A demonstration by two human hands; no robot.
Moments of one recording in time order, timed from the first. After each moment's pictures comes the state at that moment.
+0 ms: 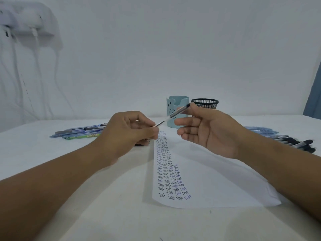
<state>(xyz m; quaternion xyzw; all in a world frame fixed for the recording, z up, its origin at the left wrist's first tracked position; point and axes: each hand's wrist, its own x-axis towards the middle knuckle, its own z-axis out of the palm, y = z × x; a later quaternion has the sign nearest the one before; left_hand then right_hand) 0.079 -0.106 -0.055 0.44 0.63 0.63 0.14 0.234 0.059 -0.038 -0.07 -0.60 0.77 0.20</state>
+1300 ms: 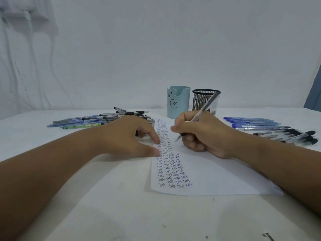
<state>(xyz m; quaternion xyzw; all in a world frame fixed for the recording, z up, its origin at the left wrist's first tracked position) 0.049 -0.108 -0.063 0.63 0.74 0.23 0.06 0.222 0.050 -0.066 -0.13 -0.77 0.60 0.19</state>
